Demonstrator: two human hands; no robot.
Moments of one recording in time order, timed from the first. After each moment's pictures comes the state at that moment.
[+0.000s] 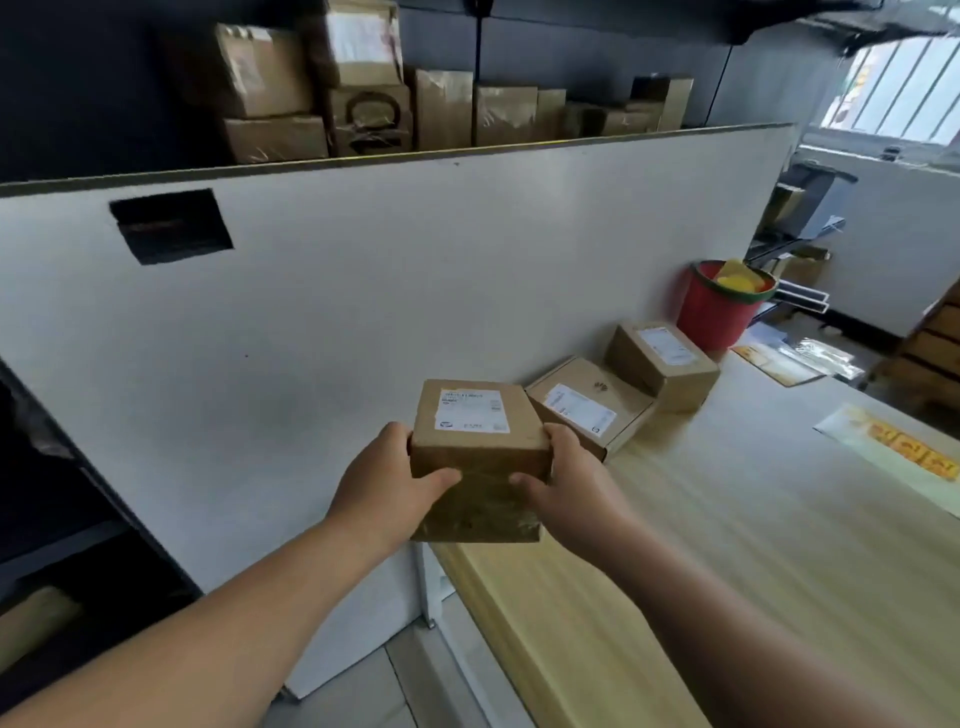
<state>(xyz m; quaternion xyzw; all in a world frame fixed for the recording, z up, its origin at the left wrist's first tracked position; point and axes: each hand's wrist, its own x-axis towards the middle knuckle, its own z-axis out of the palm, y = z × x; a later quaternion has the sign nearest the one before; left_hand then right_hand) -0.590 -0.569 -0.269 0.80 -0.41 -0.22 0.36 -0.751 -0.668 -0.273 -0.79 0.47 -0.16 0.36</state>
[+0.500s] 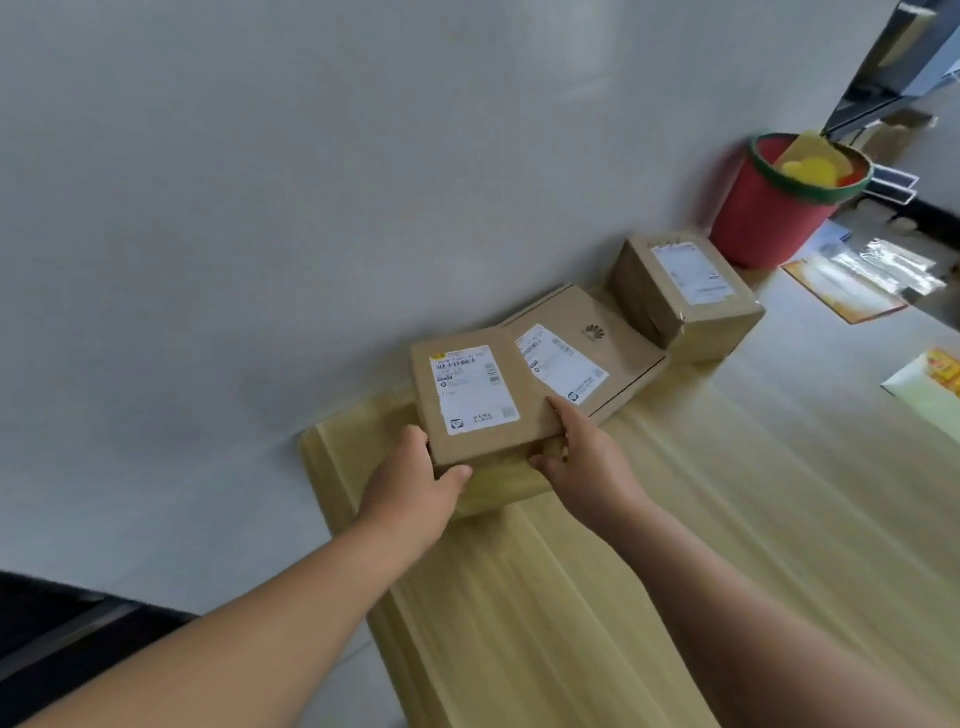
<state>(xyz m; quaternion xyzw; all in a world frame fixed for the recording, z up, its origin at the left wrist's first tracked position) -0.629 -0.743 -0.387 0.87 -0.32 -0.28 0.26 -0.773 -0.857 -0.395 -0.78 0.50 -0.08 0.38</state>
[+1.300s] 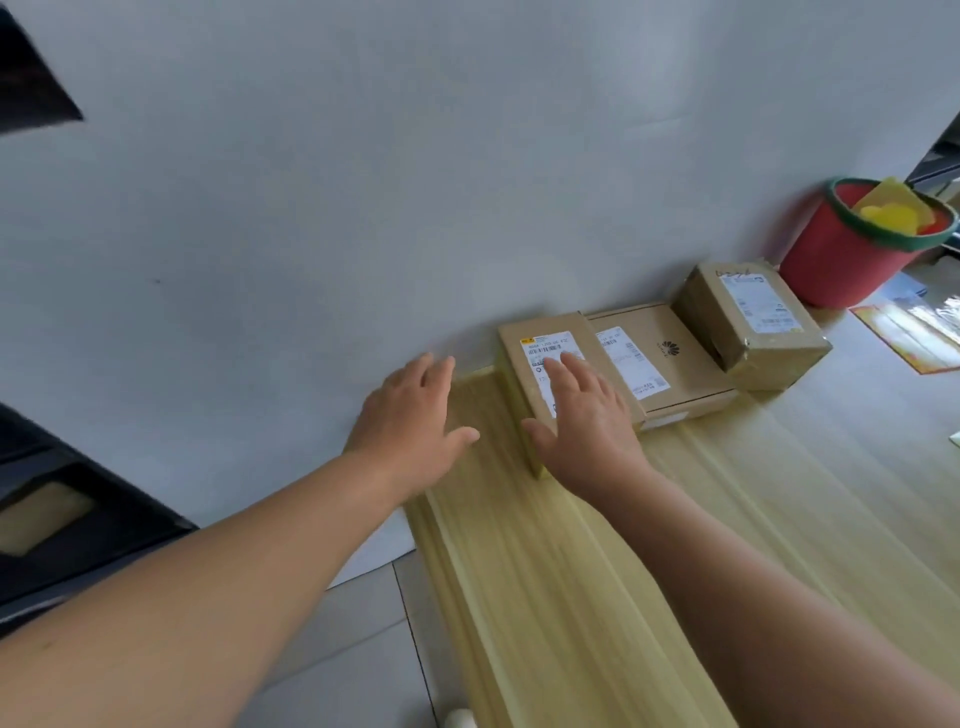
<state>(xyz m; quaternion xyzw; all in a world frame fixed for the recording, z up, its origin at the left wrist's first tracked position) -0.579 -0.695 -0.330 0.86 -0.49 -0.11 0.10 -0.721 -0.815 -0.351 -0.91 0.38 -0.06 0.17</state>
